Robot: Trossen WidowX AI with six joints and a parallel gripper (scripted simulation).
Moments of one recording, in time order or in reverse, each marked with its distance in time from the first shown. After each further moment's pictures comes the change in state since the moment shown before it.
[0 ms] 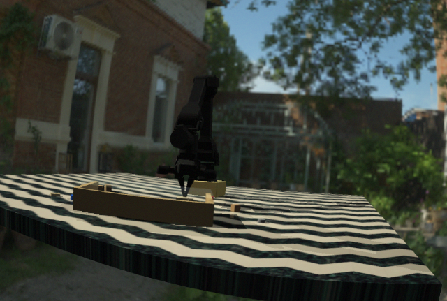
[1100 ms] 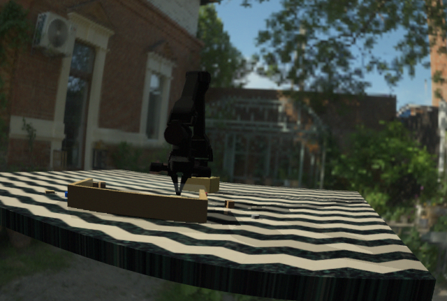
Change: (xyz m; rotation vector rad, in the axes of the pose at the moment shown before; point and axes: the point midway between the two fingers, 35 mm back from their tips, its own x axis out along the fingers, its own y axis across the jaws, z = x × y) arm 0.000 0.002 0.050 0.001 -0.002 0.001
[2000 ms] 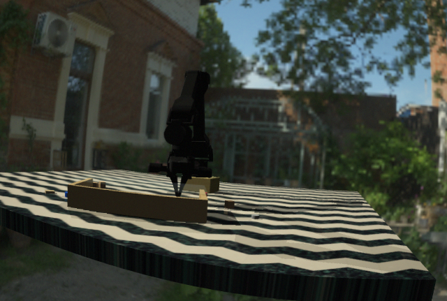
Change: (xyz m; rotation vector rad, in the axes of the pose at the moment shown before) arm 0.000 0.001 0.040 0.003 0.002 0.000
